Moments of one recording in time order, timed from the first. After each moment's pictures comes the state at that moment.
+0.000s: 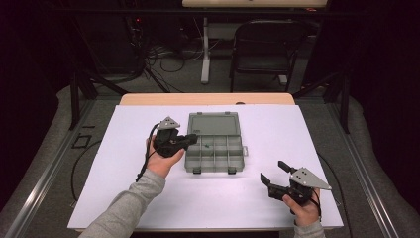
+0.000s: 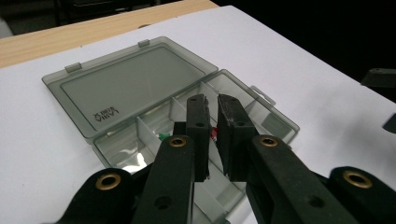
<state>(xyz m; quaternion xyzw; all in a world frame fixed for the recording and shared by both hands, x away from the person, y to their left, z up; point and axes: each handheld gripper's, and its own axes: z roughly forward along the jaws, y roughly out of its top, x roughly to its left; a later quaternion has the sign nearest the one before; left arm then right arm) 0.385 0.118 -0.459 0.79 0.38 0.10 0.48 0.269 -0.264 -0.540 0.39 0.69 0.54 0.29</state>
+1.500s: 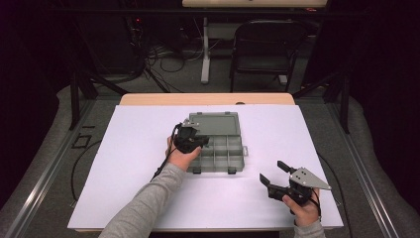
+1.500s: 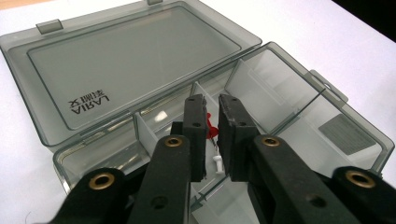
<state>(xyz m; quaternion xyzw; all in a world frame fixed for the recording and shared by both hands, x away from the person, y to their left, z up) 0.429 0.077 -0.516 0.80 0.41 0.09 0.43 0.269 -0.263 -0.539 0.39 0.69 0.54 0.28</state>
